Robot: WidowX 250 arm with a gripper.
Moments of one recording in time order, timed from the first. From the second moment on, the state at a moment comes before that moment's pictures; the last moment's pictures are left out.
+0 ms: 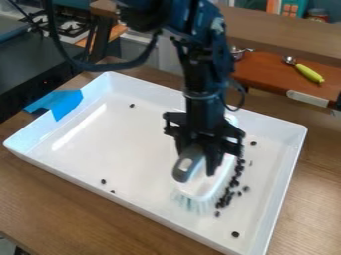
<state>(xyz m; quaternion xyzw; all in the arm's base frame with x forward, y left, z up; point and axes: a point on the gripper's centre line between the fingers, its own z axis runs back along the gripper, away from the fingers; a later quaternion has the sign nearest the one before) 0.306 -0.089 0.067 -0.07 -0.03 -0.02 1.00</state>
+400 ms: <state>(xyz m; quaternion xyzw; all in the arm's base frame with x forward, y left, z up) 0.317 -0.124 0.077 -0.09 -0.02 -0.01 1.00</state>
